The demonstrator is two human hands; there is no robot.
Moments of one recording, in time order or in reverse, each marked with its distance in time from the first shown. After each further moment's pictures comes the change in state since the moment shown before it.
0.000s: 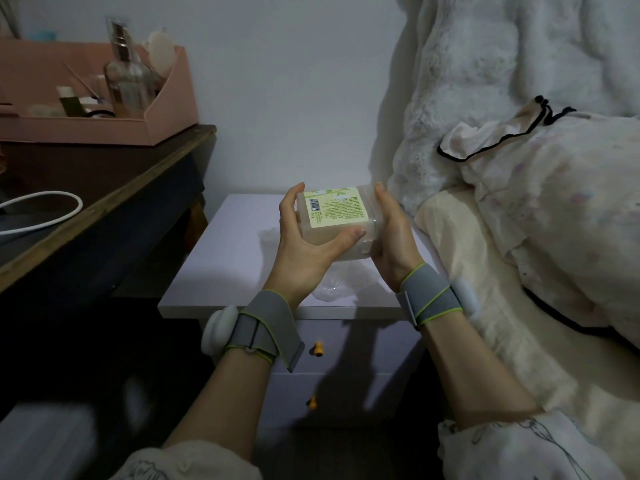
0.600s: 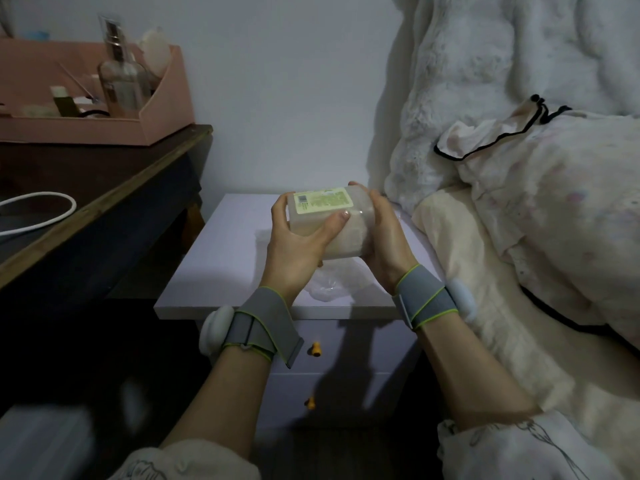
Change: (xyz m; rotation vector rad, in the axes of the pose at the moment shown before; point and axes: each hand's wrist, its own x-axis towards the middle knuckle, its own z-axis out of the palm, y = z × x) left_hand 0.003 0.004 0.000 -0.006 0.123 -0.045; right_hand 0.004 0.007 -0.001 -0.053 0.016 -0.038
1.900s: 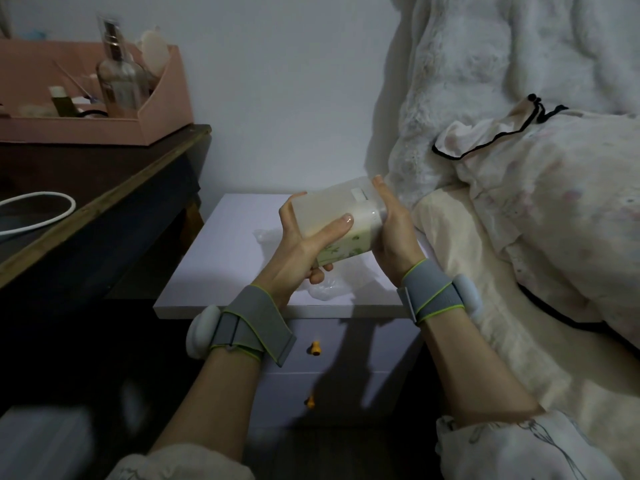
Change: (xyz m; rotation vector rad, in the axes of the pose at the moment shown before) left_hand -0.001 0.002 -0.008 -0.066 -0.313 -0.181; right_hand 0.001 -0.010 -0.004 -0.024 0.085 -0.046
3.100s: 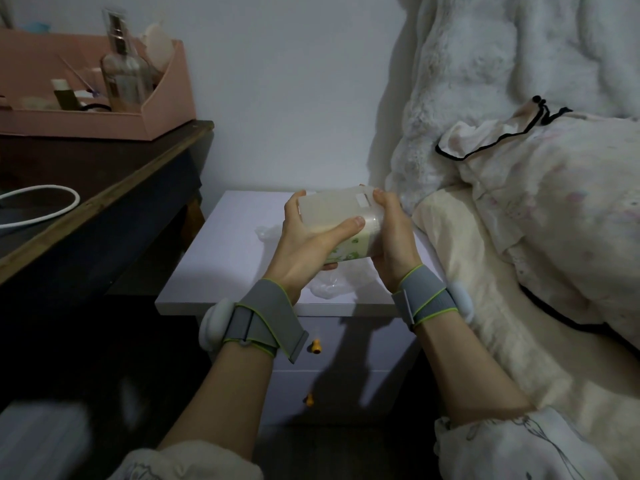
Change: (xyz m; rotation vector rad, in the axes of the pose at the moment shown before) left_hand 0.003 0.002 0.007 -0.001 0.160 0.028; right_hand 0.003 0.014 0.001 0.121 0.118 0.066
